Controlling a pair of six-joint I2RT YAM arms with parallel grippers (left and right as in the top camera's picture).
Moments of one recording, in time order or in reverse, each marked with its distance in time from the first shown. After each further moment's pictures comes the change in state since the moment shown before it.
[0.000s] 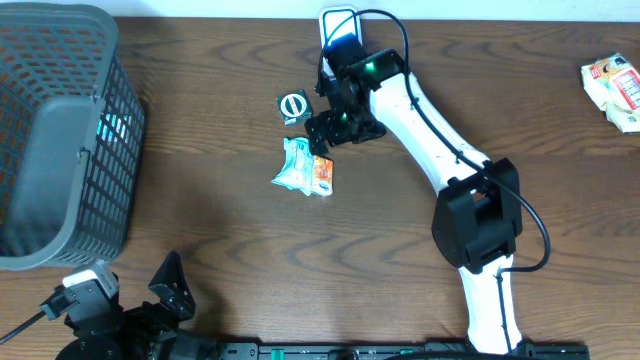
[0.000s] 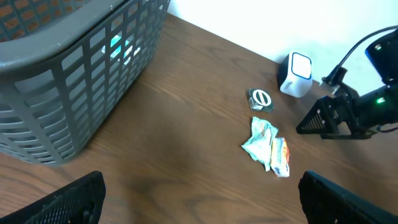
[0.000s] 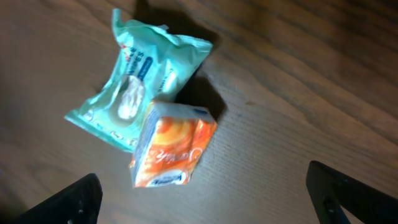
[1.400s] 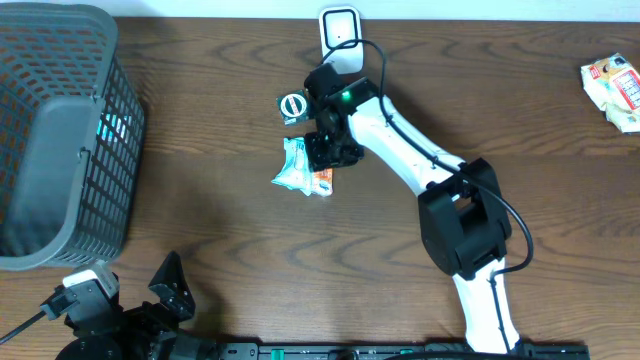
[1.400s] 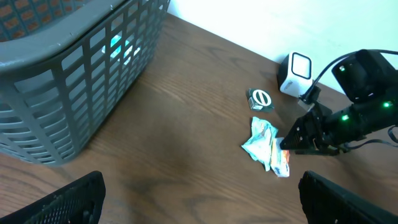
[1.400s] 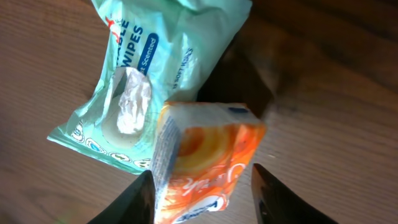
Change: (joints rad) left arm 0.000 0.000 0.000 0.000 0.000 0.000; right arm 0.085 0.000 -0.164 0.146 0.018 0.197
